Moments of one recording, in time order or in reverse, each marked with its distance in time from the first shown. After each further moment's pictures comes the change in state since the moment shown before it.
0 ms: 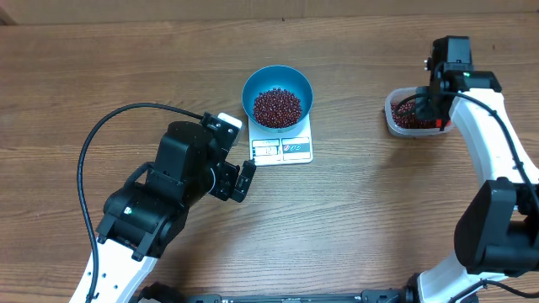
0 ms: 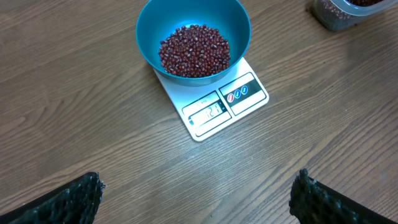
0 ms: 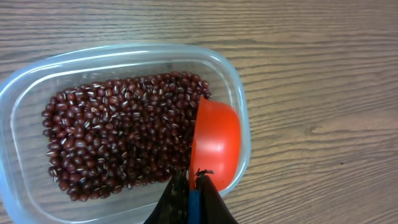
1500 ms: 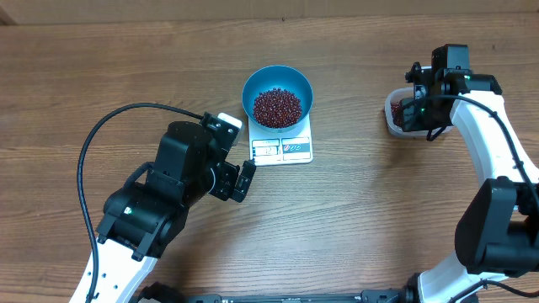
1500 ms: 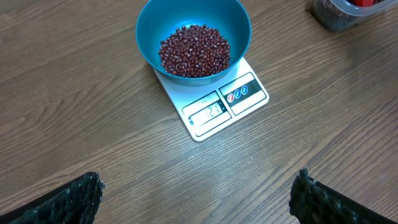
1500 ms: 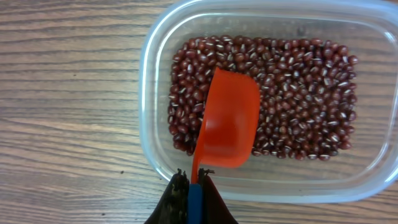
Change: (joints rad) left arm 0.000 0.000 0.000 0.000 0.000 0.000; right arm -0.007 0.000 -0.028 -0.090 -0.378 -0.102
